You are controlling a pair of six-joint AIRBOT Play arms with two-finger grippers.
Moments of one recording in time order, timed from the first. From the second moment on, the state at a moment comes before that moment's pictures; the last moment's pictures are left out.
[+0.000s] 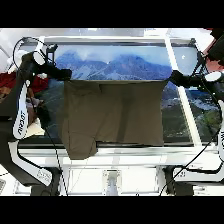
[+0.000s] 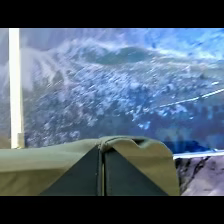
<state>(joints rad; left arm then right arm) -0.01 -1.76 1.75 1.32 -1.15 -1.41 -0.27 -1.44 1.27 -0.88 0.83 1.26</state>
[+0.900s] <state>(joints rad) -0.01 -1.79 1.52 1.39 -1.34 -1.39 -0.19 -1.44 0.99 -1.13 1.09 1.25</state>
